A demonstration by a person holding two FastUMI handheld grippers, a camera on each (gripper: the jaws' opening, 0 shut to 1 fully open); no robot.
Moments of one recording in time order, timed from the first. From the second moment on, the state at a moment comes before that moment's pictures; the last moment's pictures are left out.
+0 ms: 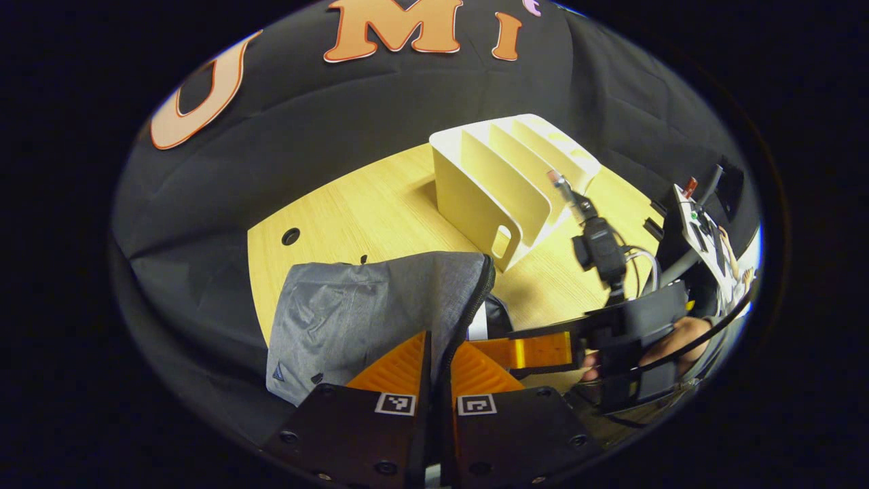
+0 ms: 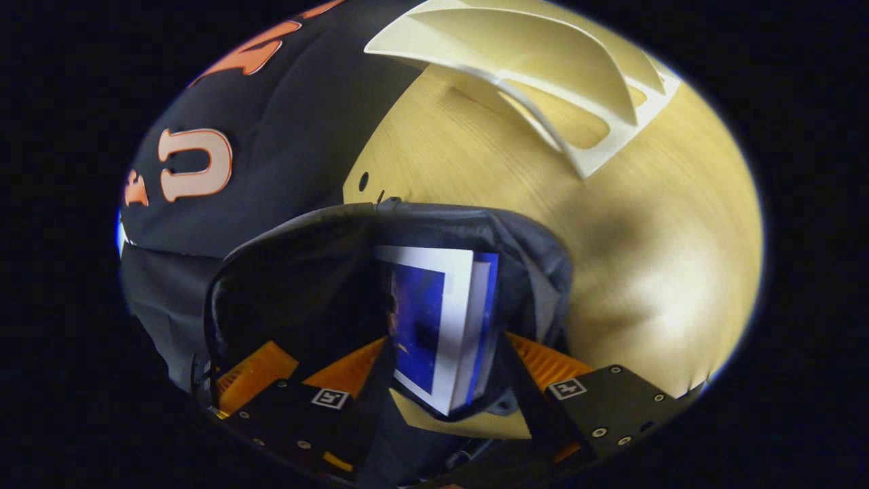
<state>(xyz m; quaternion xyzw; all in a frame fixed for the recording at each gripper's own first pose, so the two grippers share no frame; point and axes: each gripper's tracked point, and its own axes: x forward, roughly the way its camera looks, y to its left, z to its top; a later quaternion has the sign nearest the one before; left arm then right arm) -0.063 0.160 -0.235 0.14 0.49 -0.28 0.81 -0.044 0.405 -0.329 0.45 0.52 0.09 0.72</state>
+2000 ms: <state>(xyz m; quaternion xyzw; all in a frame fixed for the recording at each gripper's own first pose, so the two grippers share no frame) -0.026 -0.009 -0.034 -0.02 0.08 0.03 1.00 -0.048 -0.016 0.026 0.05 0.03 0.05 1.00</state>
